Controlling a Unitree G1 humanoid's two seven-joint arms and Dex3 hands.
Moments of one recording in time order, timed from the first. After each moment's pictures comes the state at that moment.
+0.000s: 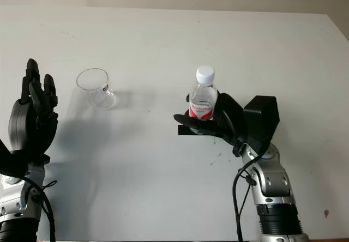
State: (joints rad) left arm -0.22 0.24 0.34 0.18 -0.30 -0.20 -0.21; right arm -0.29 -0.28 -0.04 0.07 0.20 0.24 0.47
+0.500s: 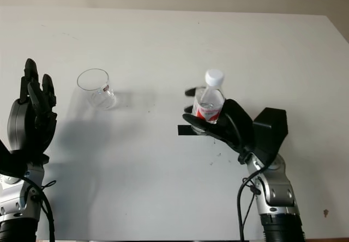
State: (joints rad) left arm -0.22 0.25 0.34 0.18 -0.30 -0.20 -0.20; right arm -0.21 -0.28 -0.05 0.12 0.15 0.02 0.46
